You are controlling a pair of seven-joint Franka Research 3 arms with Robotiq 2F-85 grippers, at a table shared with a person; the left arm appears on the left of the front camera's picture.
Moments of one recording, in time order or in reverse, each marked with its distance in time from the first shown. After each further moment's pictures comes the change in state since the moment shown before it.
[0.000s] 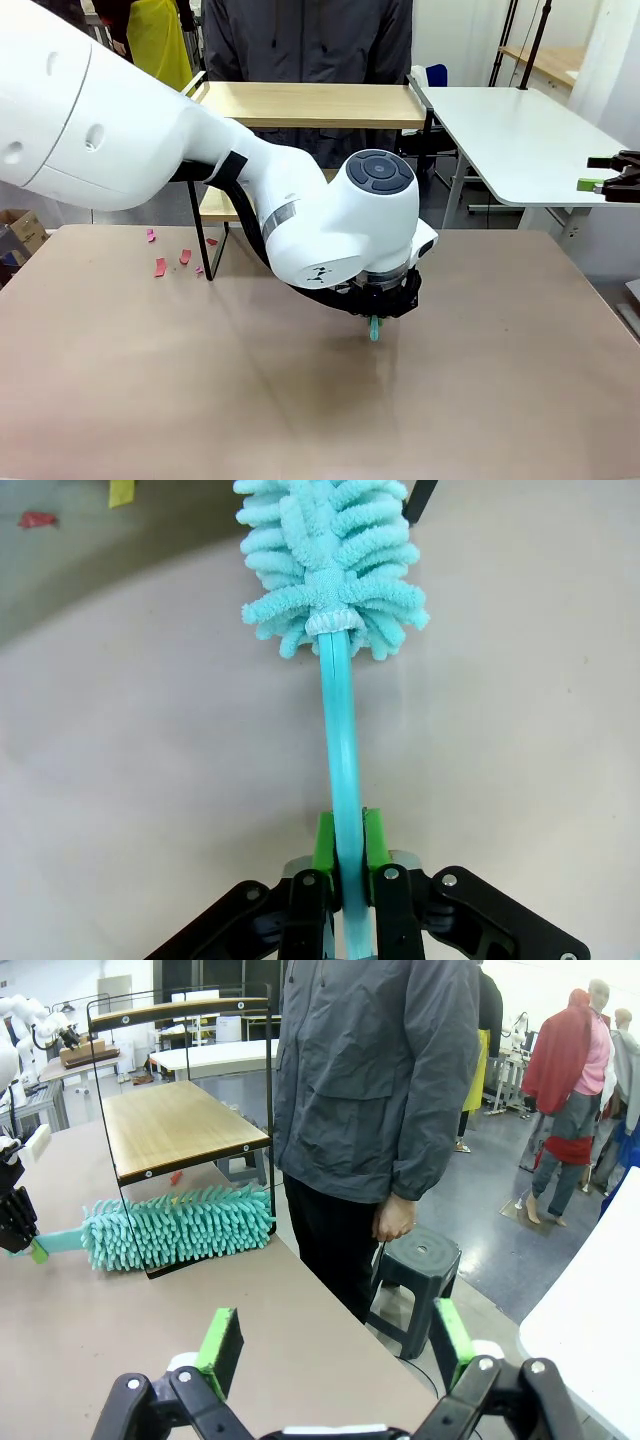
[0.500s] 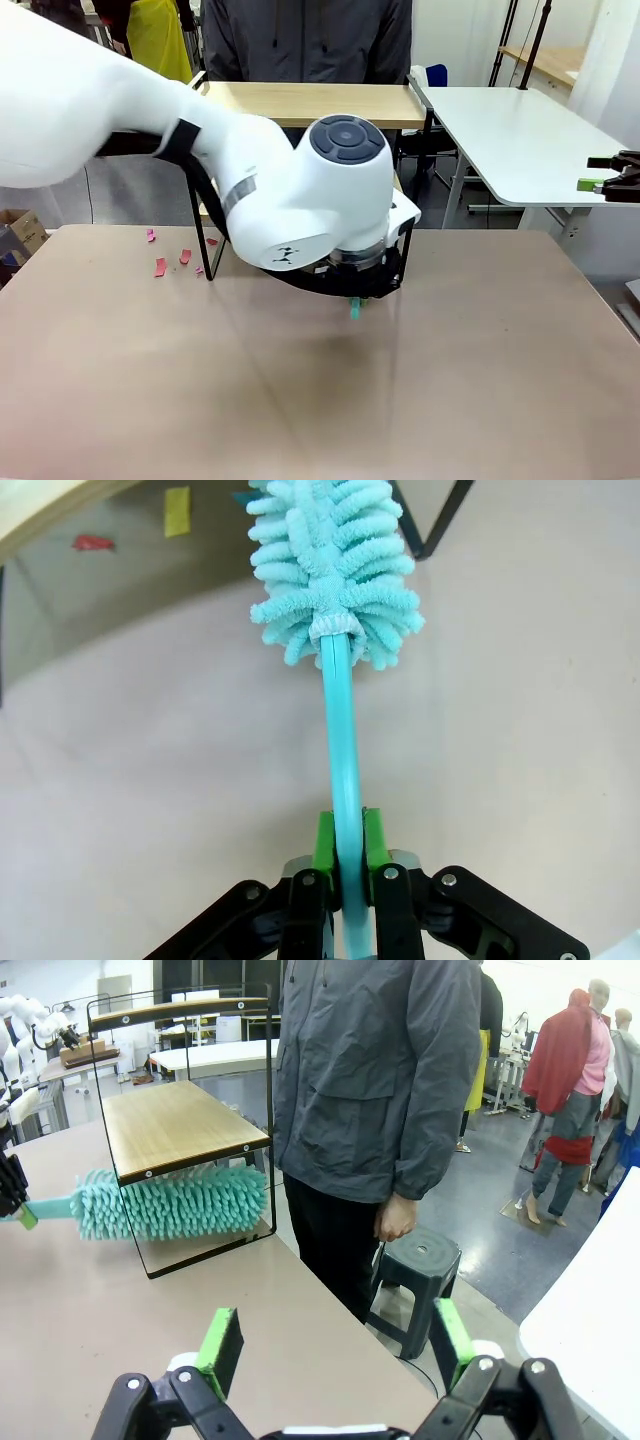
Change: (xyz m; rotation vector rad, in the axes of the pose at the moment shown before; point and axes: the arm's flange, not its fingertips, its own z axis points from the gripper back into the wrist) left arm 0.003 0.021 0.042 -0.003 -0.053 -0.028; right arm 0.000 0.000 0.000 0.000 0.000 0.000
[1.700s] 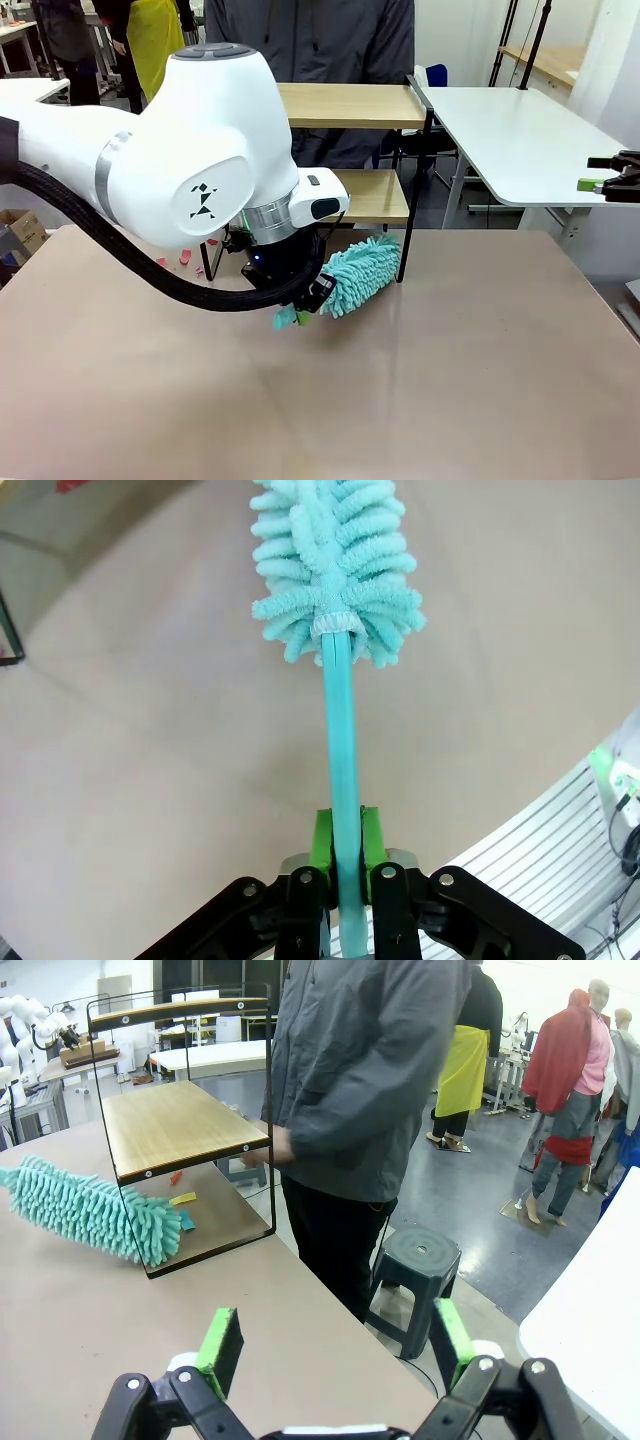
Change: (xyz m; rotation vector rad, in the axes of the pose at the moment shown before) left arm -0.036 0.094 0.091 -0.133 0.222 -0.291; right arm 0.000 0.000 0.000 0.000 0.000 0.000
